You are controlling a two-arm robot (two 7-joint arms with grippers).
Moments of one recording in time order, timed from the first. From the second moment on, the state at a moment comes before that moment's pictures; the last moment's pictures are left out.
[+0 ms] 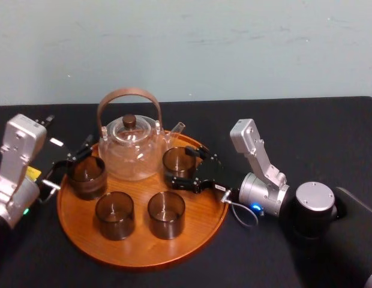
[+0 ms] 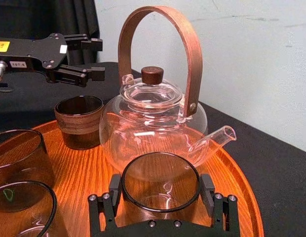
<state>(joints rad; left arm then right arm) -0.20 0.60 0.45 -1.41 -0.25 -0.12 0.03 0.55 0.16 -0.51 -0.75 0.29 -0.29 0.70</state>
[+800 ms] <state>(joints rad) -0.20 0.60 0.45 -1.41 -0.25 -0.12 0.03 0.49 0.21 -0.49 -0.92 0.30 -0.32 0.70</state>
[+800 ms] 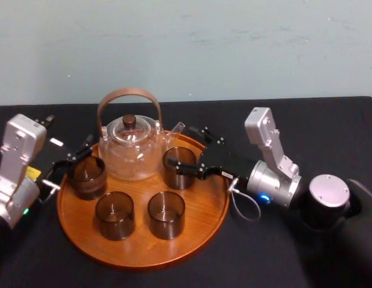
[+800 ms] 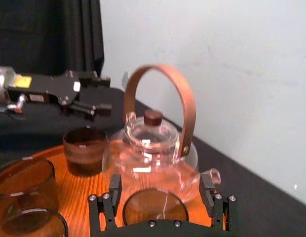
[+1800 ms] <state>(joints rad) -0.20 0.60 0.45 -1.41 -0.25 -0.12 0.03 0.22 0.41 -0.32 -1.26 0.33 -0.33 0.51</state>
